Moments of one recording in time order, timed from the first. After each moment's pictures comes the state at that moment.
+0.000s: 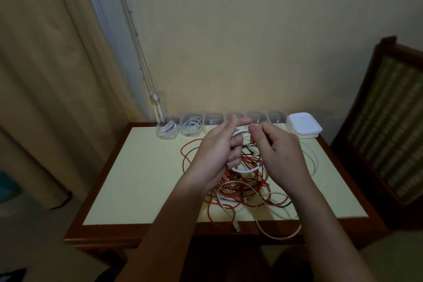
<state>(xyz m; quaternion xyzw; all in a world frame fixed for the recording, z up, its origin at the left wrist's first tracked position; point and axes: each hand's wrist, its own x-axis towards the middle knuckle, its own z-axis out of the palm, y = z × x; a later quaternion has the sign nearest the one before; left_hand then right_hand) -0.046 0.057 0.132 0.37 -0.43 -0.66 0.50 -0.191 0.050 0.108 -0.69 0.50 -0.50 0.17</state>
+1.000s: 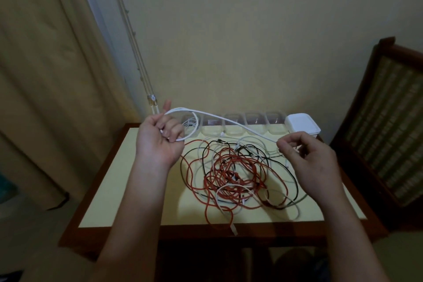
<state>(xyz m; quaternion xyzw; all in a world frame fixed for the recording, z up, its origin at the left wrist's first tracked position) 0.033 0.021 0.141 0.18 -0.03 -0.69 0.70 -0.250 0.053 0.091 -0.61 0.58 -0.50 0.19</state>
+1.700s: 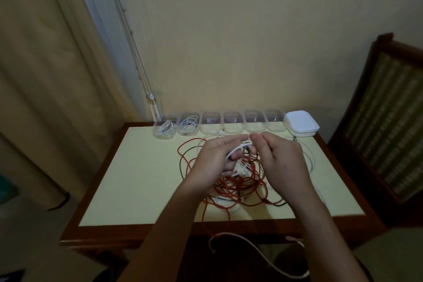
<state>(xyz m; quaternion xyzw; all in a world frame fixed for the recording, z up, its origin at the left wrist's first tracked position) -0.047 0.052 0.105 0.42 -0.46 -0.63 0.46 -0.204 0.059 0.098 -0.69 0.54 -0.46 0.13</state>
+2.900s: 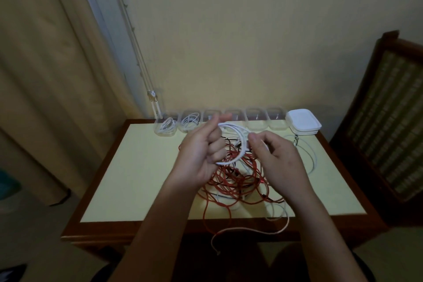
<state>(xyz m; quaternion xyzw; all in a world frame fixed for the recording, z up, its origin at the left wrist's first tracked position) -0.032 0.048 0.122 0.30 -0.28 -0.71 0.57 -0.197 0.064 0.098 -0.64 0.51 -0.48 0.30</state>
